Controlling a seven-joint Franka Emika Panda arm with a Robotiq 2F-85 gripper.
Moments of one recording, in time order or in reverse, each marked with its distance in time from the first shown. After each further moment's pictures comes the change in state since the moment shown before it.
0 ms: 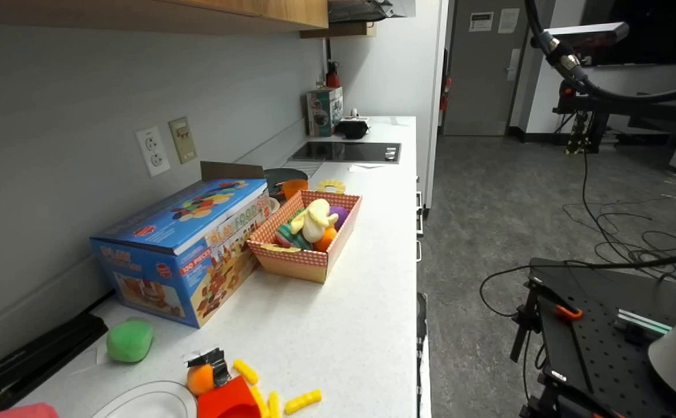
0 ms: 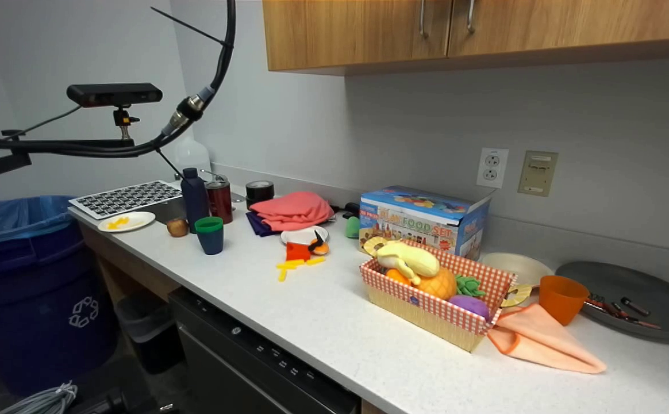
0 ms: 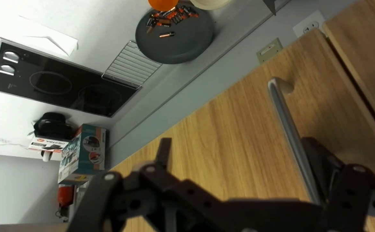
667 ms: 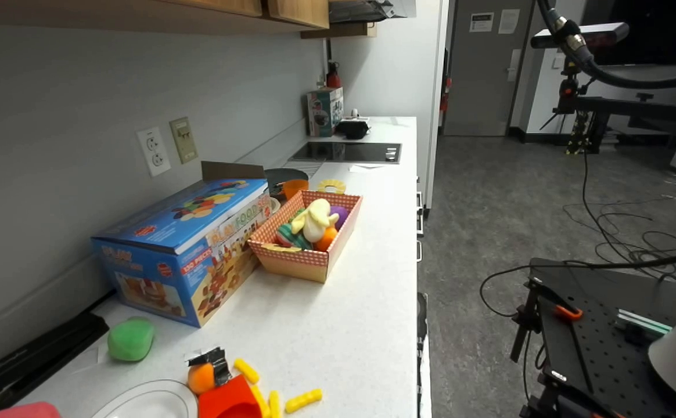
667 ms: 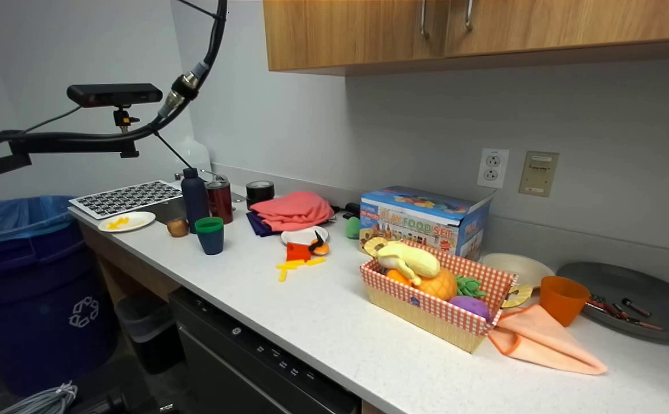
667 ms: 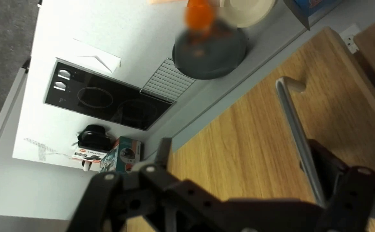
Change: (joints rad) arm 0.011 -0.010 0.000 0.072 -0.038 -0.223 0.034
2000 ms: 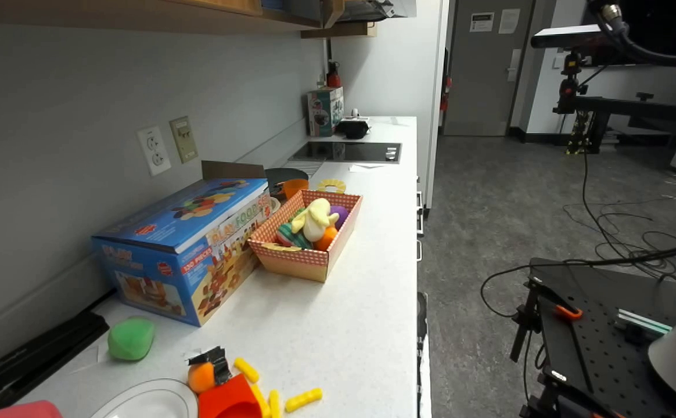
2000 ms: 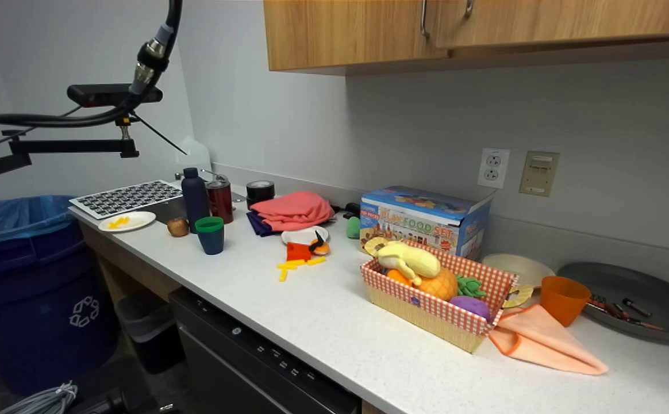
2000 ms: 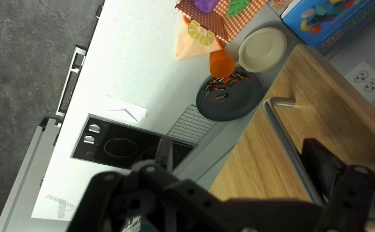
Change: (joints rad) arm -0.047 -0.207 -0.073 -0.170 0.194 -0.119 -0.100
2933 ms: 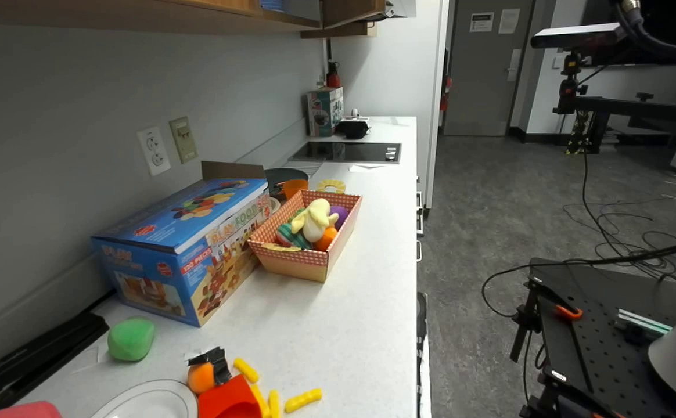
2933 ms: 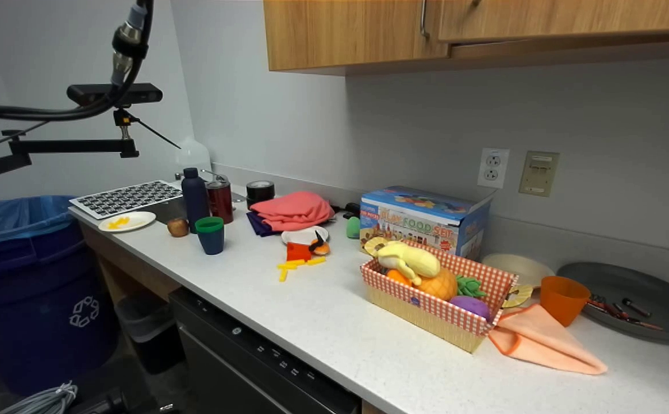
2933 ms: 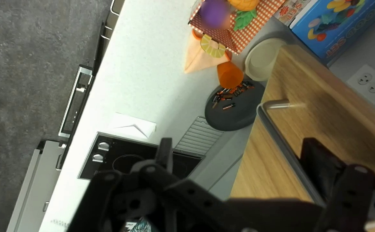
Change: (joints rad) arm -0.056 -0.123 -0.061 -0.119 0.105 0.000 -0.097
